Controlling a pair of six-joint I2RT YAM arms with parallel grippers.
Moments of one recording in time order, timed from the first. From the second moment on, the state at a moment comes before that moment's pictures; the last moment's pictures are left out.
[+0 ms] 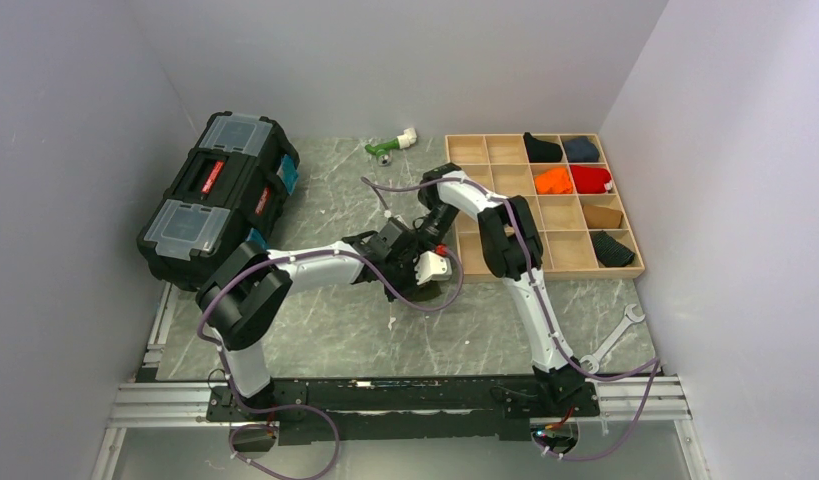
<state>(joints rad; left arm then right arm) -0.83 1.78 1.07 -0.30 0.37 0.52 0.48 2.51 2.06 -1.55 -0.80 -0.73</state>
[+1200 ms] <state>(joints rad) -0.71 2.04 1.39 -0.72 0.76 0.50 0.15 1.92 1.66 -1.15 -0.87 -0.72</state>
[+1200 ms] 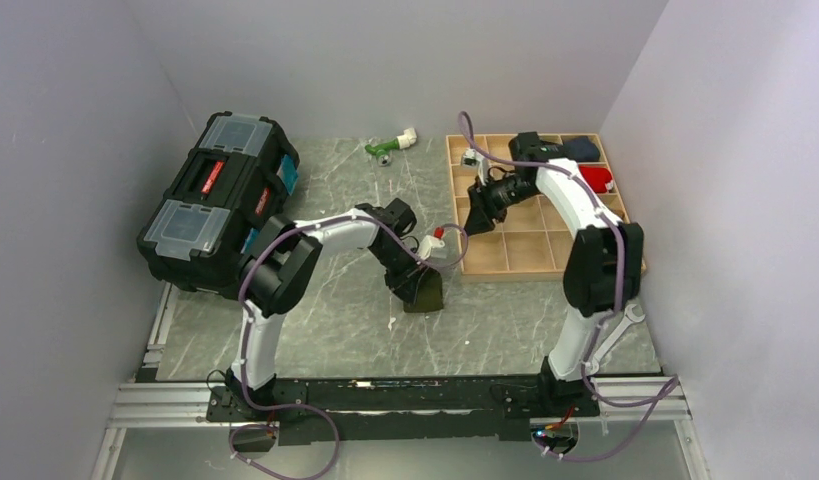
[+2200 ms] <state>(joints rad) -0.61 2.42 1.82 -1.24 1.02 0.58 0.65 1.33 0.93 -0.55 -0.42 -0.66</state>
